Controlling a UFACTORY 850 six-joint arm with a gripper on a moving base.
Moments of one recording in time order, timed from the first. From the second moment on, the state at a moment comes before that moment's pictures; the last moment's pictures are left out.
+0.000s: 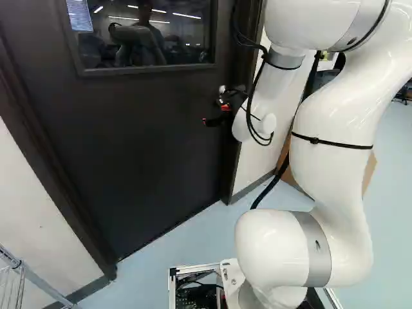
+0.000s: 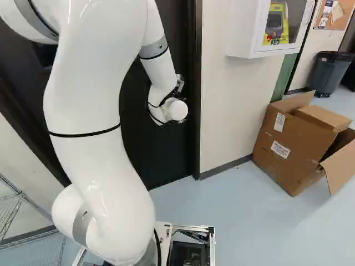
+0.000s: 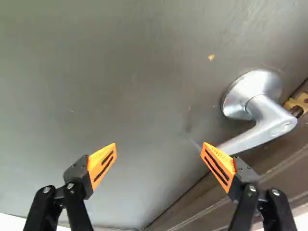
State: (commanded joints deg) arm -11.8 -17.3 -43.0 -43.2 55.4 0.0
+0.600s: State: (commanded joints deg) arm -8.8 -24.3 -51.4 -43.2 55.4 0.0
